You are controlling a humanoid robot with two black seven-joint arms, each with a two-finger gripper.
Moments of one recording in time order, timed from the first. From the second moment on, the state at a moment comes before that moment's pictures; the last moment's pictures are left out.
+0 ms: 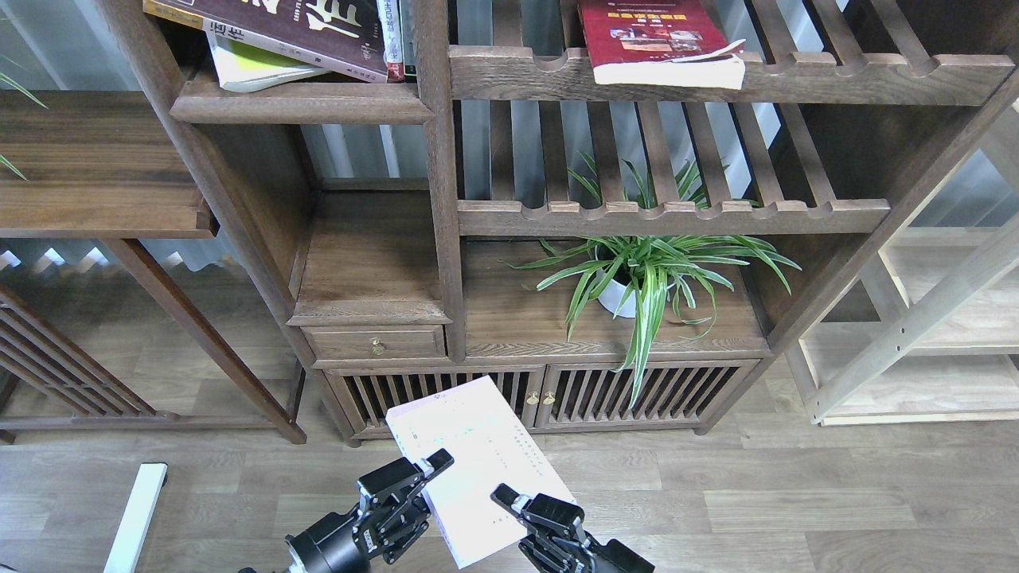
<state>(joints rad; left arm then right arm) 0.09 0.13 -0.84 -1.12 -0.49 -0.49 0.49 -0.23 0.01 0.95 1.08 0.28 0.58 -0.46</state>
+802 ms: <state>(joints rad) 0.05 0.27 -0.73 -1.16 -0.59 -0.49 0.49 -0.23 0.01 0.88 1.08 0.28 0.58 -0.49</state>
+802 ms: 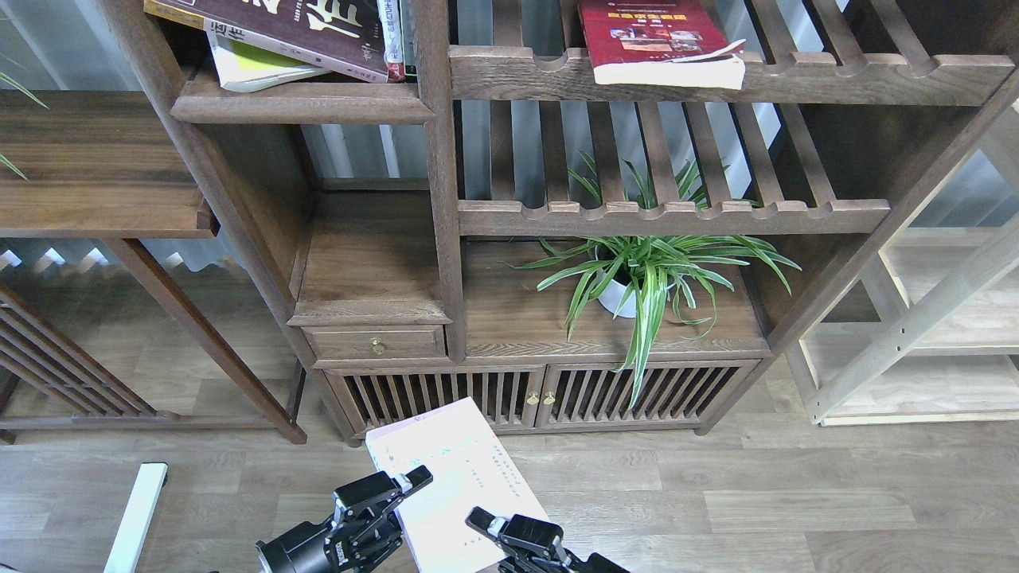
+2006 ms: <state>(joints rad) 0.05 0.31 -0.74 -1.21 -0.58 -0.49 0.49 -0.23 0.02 0.89 1.07 0.22 0.58 -0.49</state>
